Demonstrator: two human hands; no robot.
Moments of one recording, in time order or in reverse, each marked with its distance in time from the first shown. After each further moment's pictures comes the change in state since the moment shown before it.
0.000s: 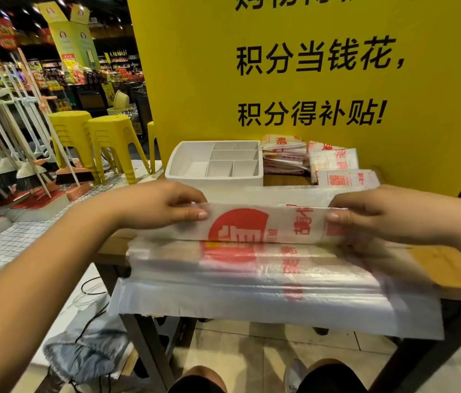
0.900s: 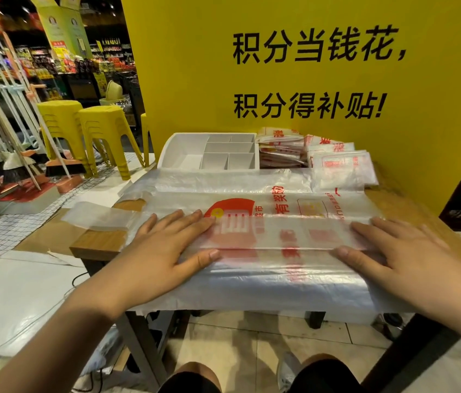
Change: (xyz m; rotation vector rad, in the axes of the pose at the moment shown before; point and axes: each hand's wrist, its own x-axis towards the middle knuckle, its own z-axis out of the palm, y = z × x) left_hand -0.026 0.013 0.094 0.099 0.179 -0.093; right_hand -0.037 0.017 0.073 -0.213 0.179 0.305
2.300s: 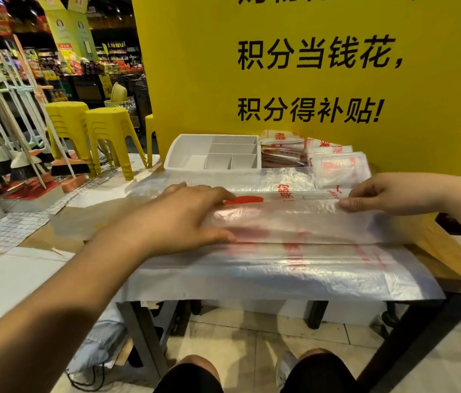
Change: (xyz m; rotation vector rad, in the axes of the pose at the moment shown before) left_hand 0.016 0.036 -0.061 -0.004 0.021 0.110; right_hand 0.073 0.017 -0.072 0.266 -0.276 -0.136
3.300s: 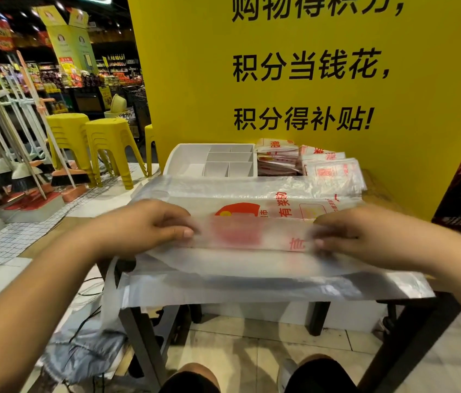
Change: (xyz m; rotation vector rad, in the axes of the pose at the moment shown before) left_hand -0.021 -0.047 -0.010 -0.259 -0.141 -0.057; right_hand -0.046 -0.041 0.045 -0.118 0.136 -0.279
